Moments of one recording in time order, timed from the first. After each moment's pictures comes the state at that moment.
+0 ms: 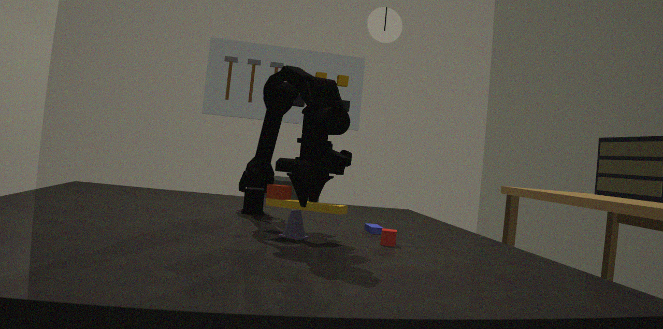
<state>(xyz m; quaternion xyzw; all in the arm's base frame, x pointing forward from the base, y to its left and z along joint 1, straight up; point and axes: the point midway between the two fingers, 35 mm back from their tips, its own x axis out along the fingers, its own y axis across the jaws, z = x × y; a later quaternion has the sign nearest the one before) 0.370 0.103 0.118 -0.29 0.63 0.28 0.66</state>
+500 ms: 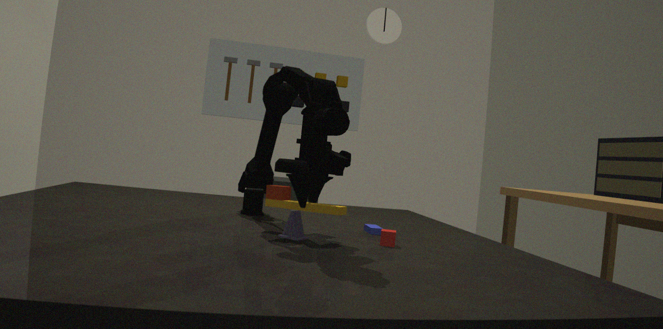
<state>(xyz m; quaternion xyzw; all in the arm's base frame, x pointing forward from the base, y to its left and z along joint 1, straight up) 0.370 0.103 0.117 -0.29 0.63 0.28 0.66</state>
